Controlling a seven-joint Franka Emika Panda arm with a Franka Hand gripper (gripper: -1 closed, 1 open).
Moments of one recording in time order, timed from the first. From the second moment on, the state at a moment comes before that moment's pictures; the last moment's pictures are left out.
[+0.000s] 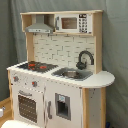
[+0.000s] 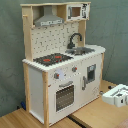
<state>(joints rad) 0.14 -1.49 1.63 -2.71 0.06 2.53 -0.82</state>
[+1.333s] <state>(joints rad) -0.03 -1.49 1.43 -2.71 0.07 2.68 -1.04</state>
